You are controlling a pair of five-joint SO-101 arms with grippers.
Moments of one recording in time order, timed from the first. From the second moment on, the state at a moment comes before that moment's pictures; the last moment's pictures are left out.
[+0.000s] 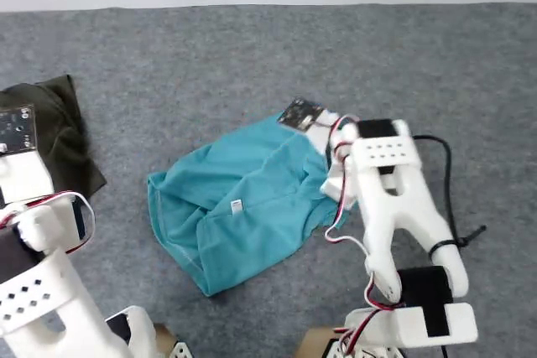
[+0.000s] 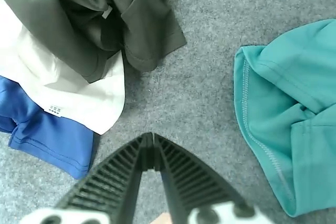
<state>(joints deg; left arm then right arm) -33.3 -48.9 25.5 99.4 -9.0 -7.8 -3.9 20.7 75.1 45.8</state>
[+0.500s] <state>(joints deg) -21.6 -48.9 24.2 99.4 -9.0 5.6 -3.9 1.4 86.7 48.7</state>
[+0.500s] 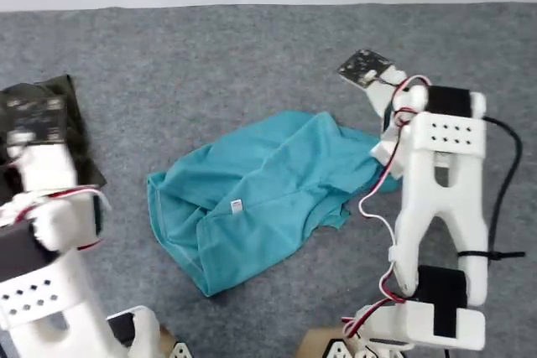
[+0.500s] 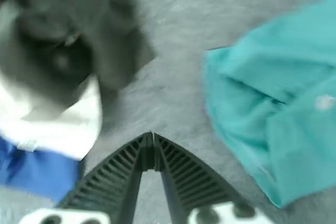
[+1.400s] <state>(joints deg) 8.7 -29.5 48.0 67.0 -9.0 12.9 -3.6 1.4 88.8 48.7</state>
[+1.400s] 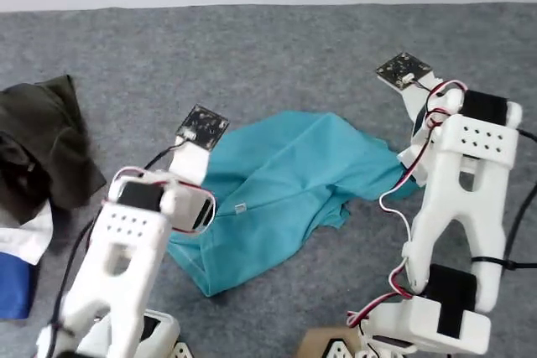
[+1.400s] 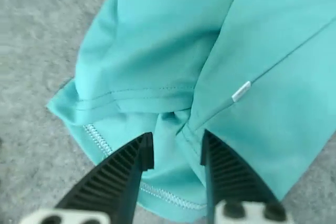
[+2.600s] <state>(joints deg) 15.5 5.7 26.2 80.3 -22.5 12.9 -3.6 2.4 89.8 47.3</state>
